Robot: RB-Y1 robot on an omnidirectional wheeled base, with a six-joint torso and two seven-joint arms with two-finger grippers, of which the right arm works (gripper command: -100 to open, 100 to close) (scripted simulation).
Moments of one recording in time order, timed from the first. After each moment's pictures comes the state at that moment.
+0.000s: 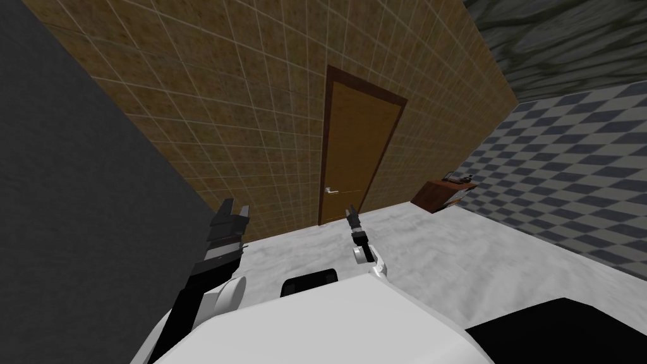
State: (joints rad) arm 0.13 -0.14 -0.12 -1.31 0.12 -0.78 -0.24
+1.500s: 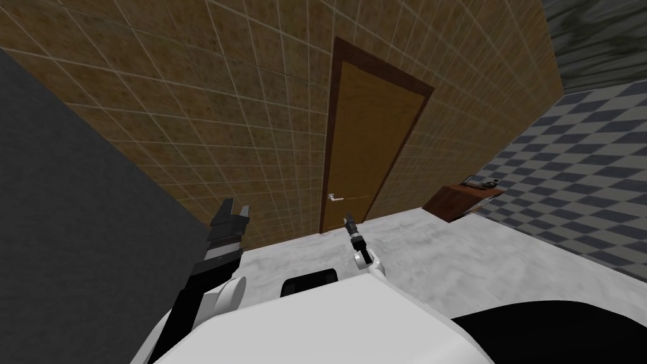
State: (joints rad) arm -0.01 -0.18 -0.14 -0.88 0.21 -0.85 -0.31
